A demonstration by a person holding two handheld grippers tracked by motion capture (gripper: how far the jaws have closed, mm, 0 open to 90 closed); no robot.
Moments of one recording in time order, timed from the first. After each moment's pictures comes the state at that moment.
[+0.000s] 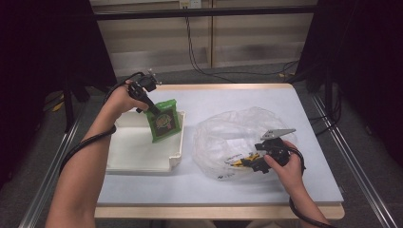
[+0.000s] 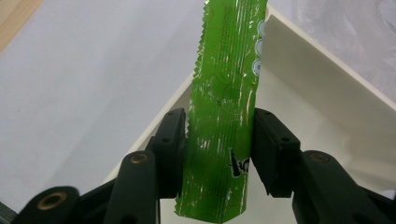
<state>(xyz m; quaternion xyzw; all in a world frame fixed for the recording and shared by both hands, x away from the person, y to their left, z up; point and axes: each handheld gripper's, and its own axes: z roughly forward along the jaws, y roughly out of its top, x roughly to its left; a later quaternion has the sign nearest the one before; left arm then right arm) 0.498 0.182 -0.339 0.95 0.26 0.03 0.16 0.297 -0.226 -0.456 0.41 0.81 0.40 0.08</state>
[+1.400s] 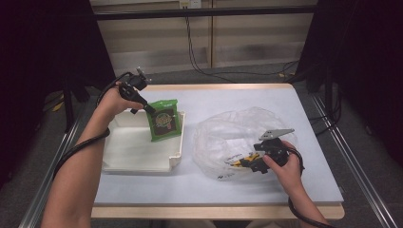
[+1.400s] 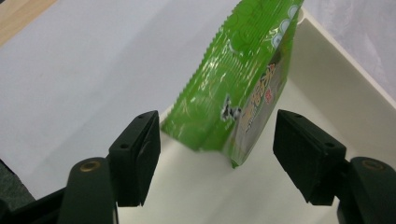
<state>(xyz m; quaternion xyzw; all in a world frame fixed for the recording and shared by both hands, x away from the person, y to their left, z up) 0.495 0.208 -0.338 0.92 0.34 0.04 0.18 0.297 -0.222 -0.456 0.41 0.81 0.40 0.08</state>
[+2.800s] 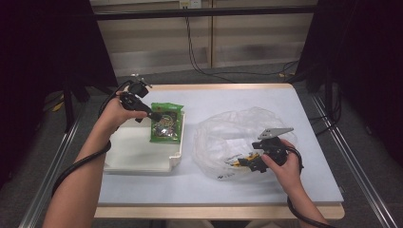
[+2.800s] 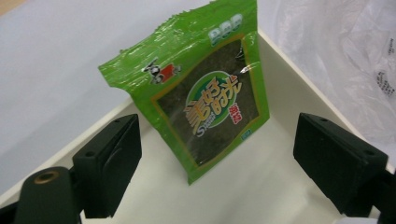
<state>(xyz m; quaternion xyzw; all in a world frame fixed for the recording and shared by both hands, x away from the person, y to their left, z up) 0.465 0.201 -0.345 0.91 0.34 0.03 0.24 0.296 -0.217 -0.448 0.40 0.81 0.41 0.09</state>
